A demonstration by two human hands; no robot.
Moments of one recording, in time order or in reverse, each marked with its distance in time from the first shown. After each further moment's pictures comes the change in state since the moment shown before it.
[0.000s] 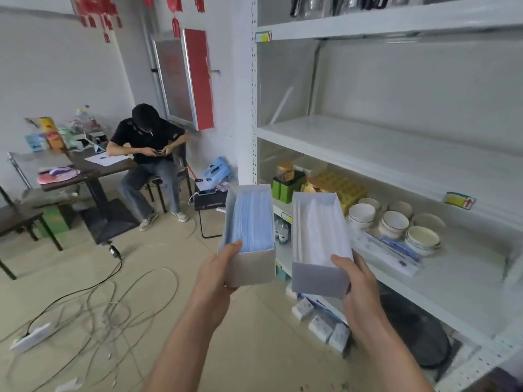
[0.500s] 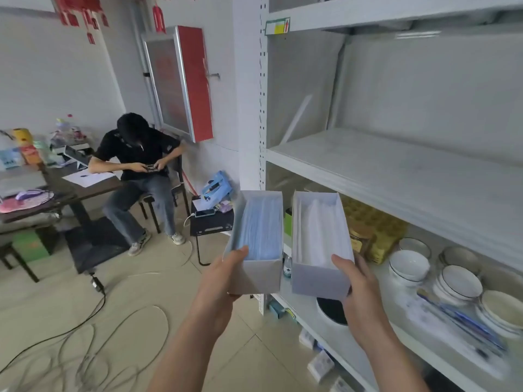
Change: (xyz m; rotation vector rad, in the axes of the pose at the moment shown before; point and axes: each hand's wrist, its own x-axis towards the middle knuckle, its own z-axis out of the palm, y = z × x) left_hand 0.302 0.065 0.023 0.057 -0.005 -0.006; right_hand 0.288 0.013 0.123 -0.009 0.013 -0.018
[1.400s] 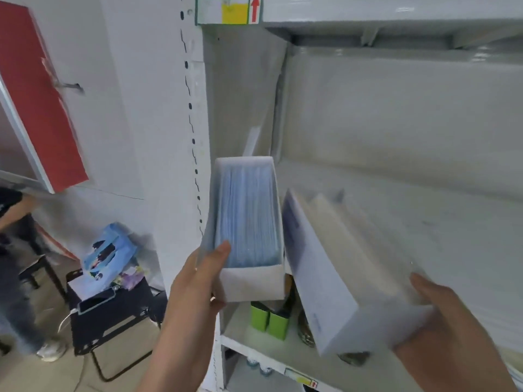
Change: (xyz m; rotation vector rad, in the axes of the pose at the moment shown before) left_hand 0.379 0.166 0.084 -0.077 -0.458 0.066; right_hand 0.272 -0.075 0.104 0.336 0.364 -0.105
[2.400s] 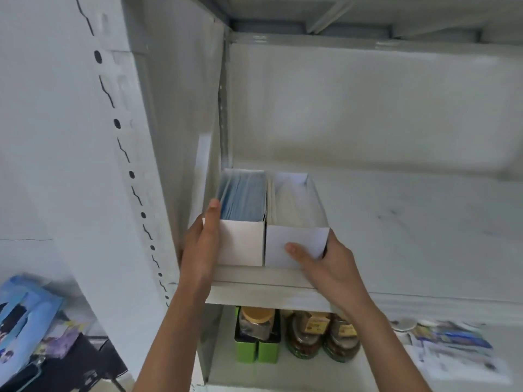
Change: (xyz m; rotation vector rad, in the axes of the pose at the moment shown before) left_hand 0.214 -0.014 0.045 0.539 -0.056 0.019; right_hand 0.145 0.053 0.069 -0.974 0.176 -0.429
